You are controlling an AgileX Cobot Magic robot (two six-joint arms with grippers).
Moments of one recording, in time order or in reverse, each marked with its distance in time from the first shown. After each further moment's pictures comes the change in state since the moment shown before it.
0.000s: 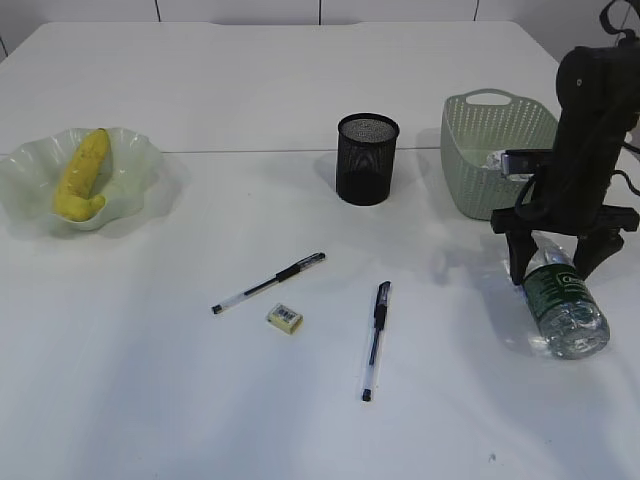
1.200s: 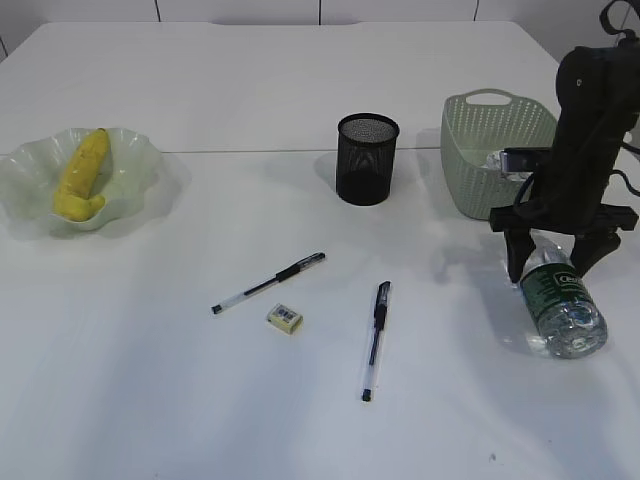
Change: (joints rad) left arm 0.000 0.000 0.000 0.000 0.000 0.000; right arm 0.000 0.002 0.000 0.005 -0.022 0.002
